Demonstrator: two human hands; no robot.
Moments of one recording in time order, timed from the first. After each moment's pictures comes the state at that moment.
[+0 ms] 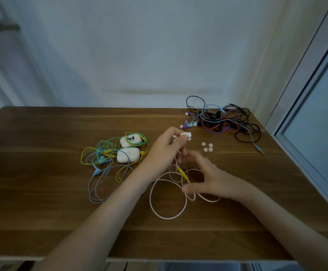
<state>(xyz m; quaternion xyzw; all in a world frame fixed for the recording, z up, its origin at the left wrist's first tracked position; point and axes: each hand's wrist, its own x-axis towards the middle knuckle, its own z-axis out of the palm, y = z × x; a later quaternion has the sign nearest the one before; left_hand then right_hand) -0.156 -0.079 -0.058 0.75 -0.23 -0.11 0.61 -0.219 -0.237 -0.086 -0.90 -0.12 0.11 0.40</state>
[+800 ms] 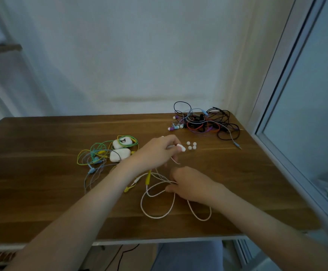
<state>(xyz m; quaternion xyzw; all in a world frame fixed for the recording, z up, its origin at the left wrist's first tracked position) -0.179 -0.084 -0.027 0.88 -0.33 -0.12 0.32 -0.249 -0.196 -0.063 -0.97 -0.05 0.15 0.18</state>
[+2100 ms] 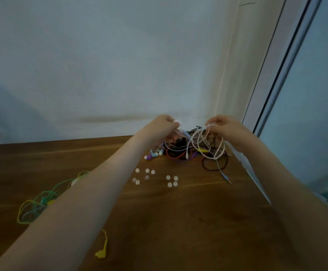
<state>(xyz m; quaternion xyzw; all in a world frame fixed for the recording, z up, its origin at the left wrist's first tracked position) -0.041 -0.213 0.010 0.81 -0.22 -0.19 0.51 -0.109 -0.410 -0.009 -0.84 0.14 -0.11 0.50</state>
